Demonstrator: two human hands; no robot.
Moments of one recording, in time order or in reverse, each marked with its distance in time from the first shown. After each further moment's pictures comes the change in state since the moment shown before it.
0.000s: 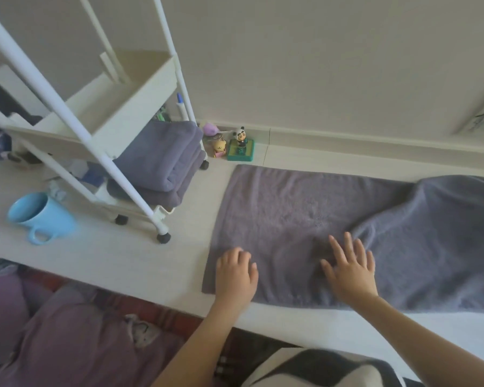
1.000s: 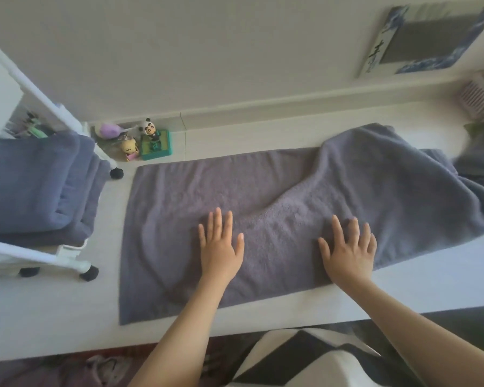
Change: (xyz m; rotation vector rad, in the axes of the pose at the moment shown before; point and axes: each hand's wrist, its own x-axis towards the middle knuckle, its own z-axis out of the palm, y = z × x) left_hand 0.057 0.067 0.046 0.026 -0.249 0.134; right_hand -0.036 0.080 0.012 0.041 0.073 0.468
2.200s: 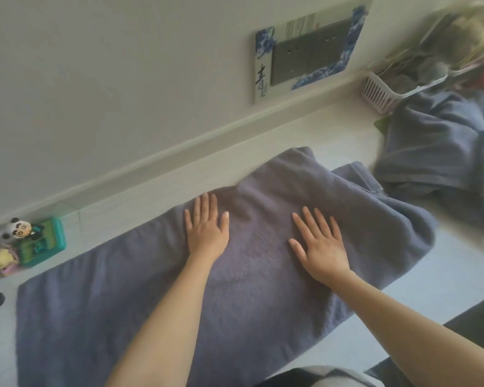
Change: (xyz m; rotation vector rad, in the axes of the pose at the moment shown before) left_hand 0.201 0.165 0.026 0.135 -0.142 0.188; right_hand 0.130 0.096 -0.016 0.065 0.039 -0.104
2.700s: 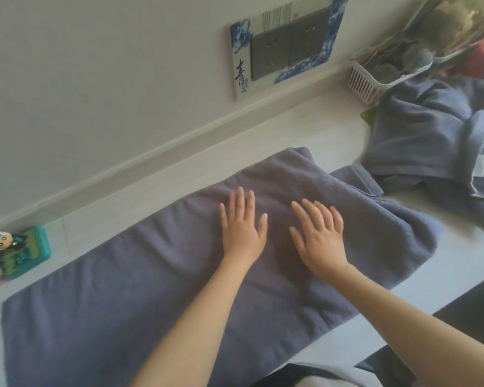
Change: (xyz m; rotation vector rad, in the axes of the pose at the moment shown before) left_hand -0.025 0.092 0.011 -0.102 0.089 0.246; right_hand -0.001 0.007 -0.016 0.084 0.353 0.005
